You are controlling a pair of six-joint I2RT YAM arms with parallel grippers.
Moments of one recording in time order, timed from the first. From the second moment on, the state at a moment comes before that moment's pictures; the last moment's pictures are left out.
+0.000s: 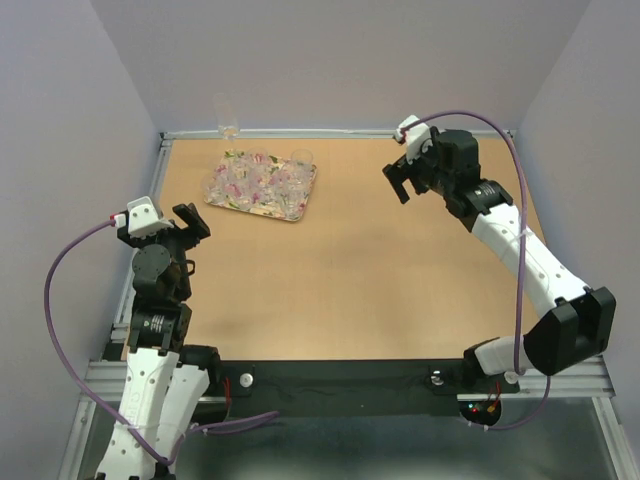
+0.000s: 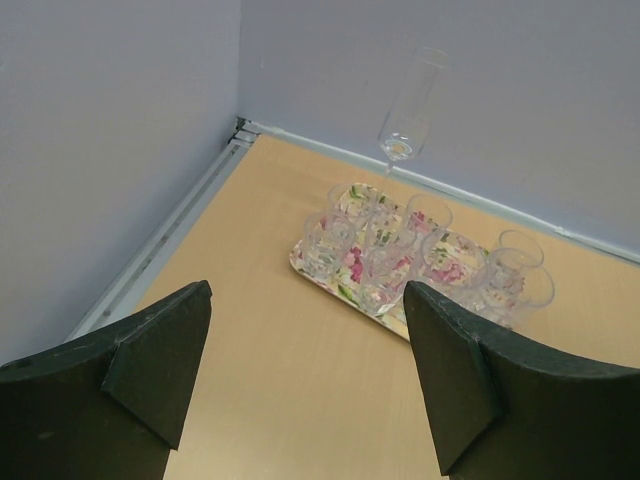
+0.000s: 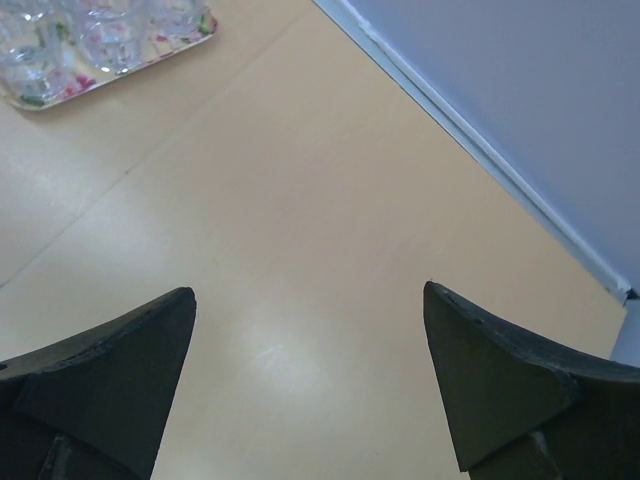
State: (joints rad) left arm -0.10 0.51 0.63 -0.10 -0.38 -0.20; right arm 0.39 1.42 1.36 -0.38 -0.11 -0.45
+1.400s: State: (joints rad) left arm -0.10 0.54 0.63 -0.10 -0.34 -0.19; right arm -0.35 1.17 0.89 -0.03 -0.23 0.34
